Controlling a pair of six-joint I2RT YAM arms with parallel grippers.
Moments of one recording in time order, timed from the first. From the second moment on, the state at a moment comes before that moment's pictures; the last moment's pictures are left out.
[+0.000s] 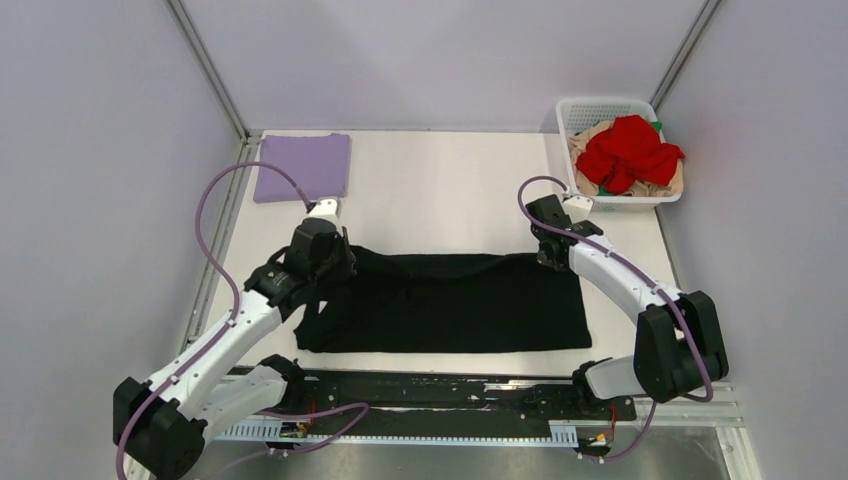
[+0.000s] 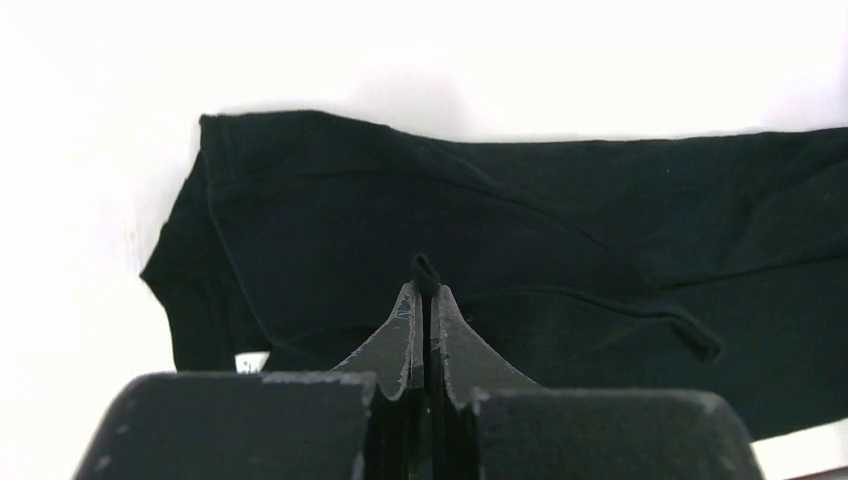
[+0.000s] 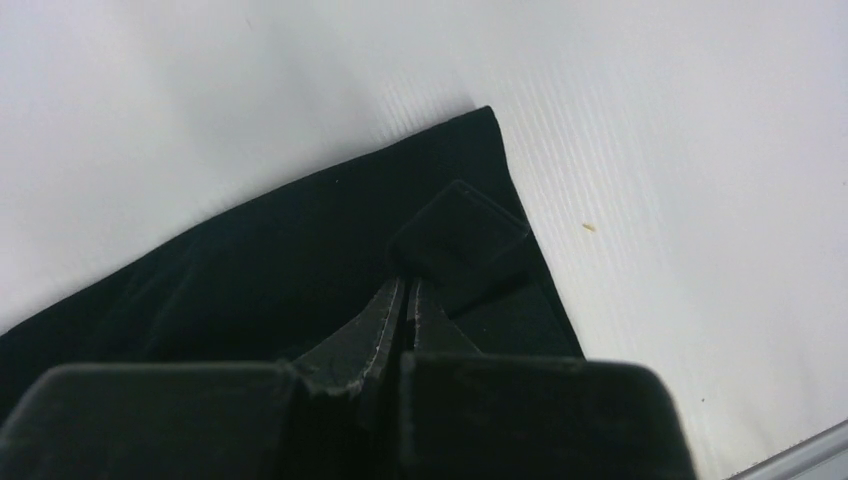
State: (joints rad) left arm -0.51 0.96 0.75 -0.45 -0.19 -0.44; right arm 0.35 1.40 0.92 -0.65 0.55 0.64
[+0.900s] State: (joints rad) left arm -0.53 0.67 0.59 -0.74 -0.01 -0.67; right arm 0.36 1.21 0.83 -0.77 0.58 0.84
